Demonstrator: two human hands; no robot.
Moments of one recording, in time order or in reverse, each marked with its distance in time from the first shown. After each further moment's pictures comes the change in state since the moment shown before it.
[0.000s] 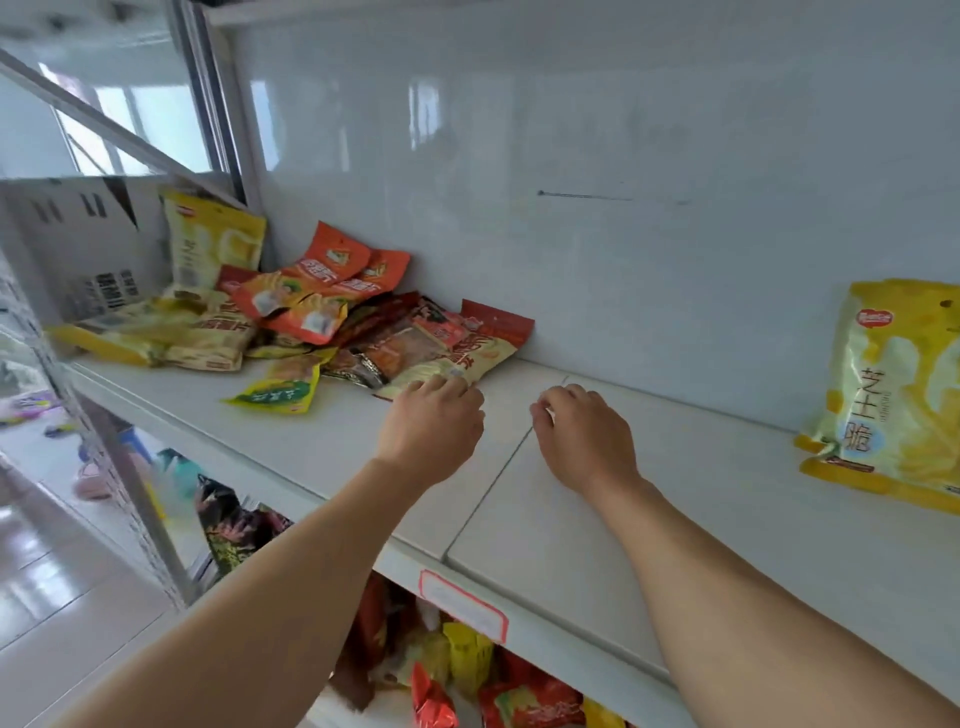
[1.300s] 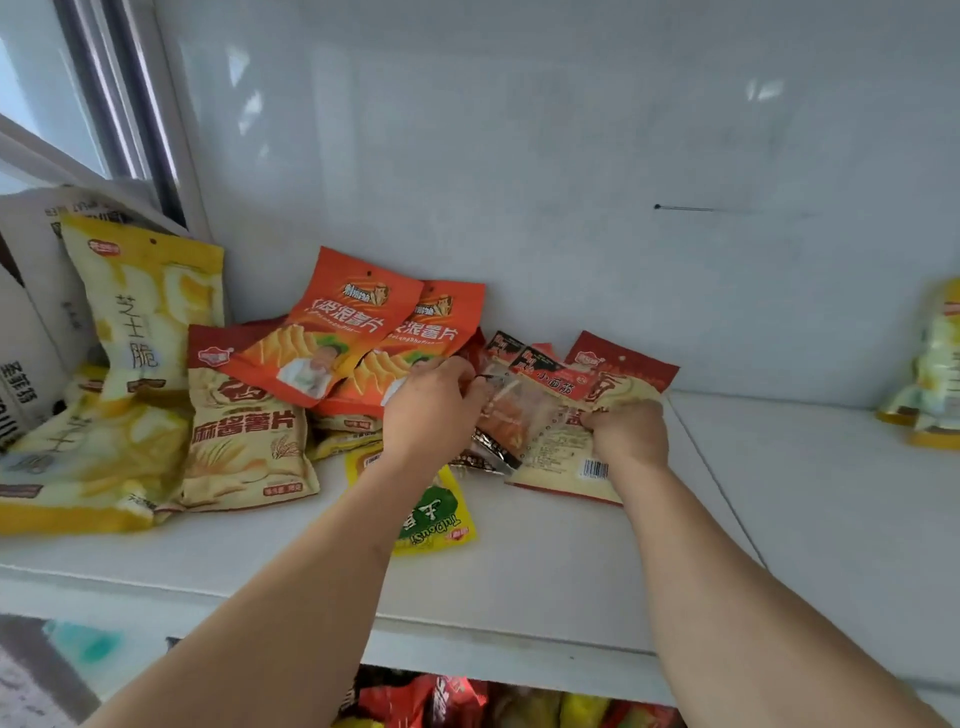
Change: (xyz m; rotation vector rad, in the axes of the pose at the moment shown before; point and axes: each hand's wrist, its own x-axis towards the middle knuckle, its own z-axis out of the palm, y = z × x) left_hand 0.073 -0.259 0.069 -0.733 -0.076 -0.153; right_hand 0.134 -0.166 0.111 0.566 0.298 1.168
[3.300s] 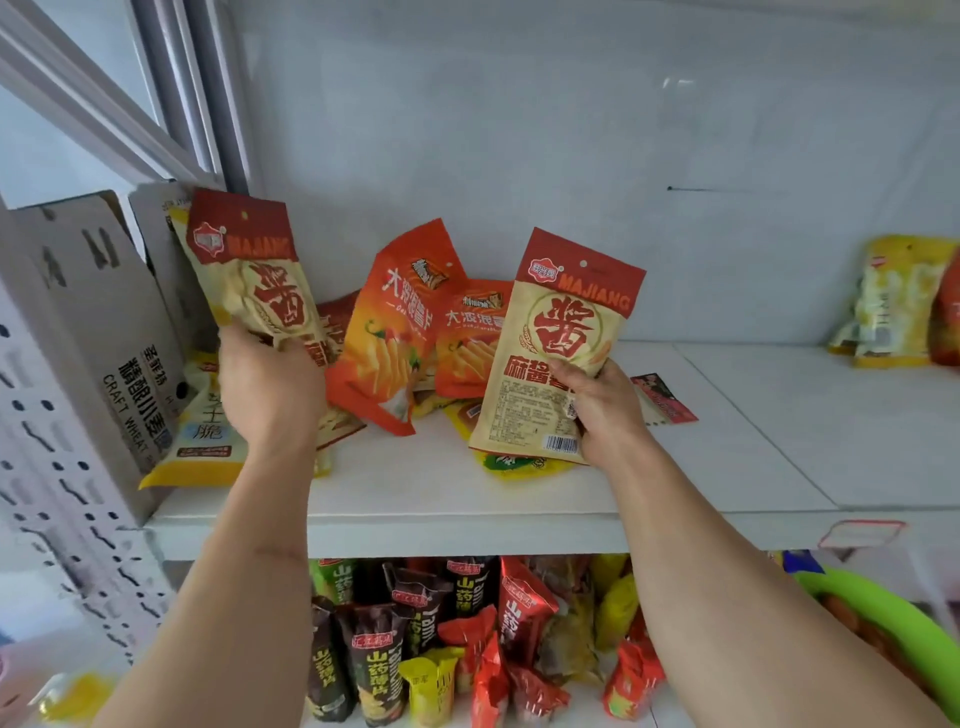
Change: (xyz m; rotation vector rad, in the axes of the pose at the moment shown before) left_hand -0.037 -0.154 -0.193 -0.318 0.401 -0.529; right_hand -0.177 -0.032 0.065 0.671 -0.264 -0.032
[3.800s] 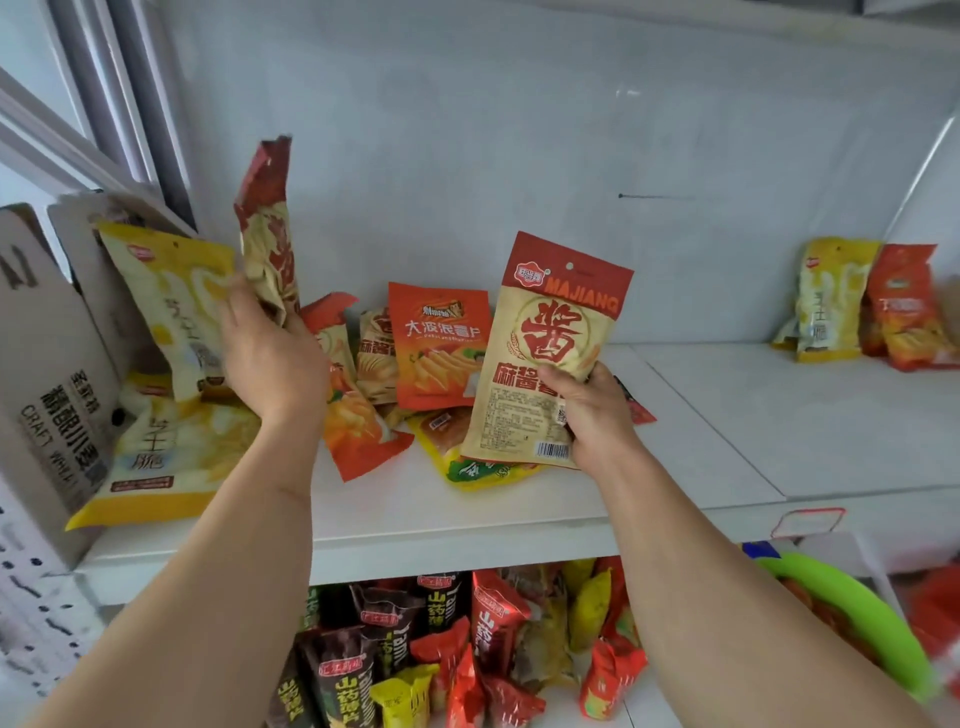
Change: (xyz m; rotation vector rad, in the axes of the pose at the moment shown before) left_hand 0.001 0.028 0.049 -0.003 0.055 0.271; right_hand 0.003 -0.008 -0.028 -0.011 0.037 -0.066
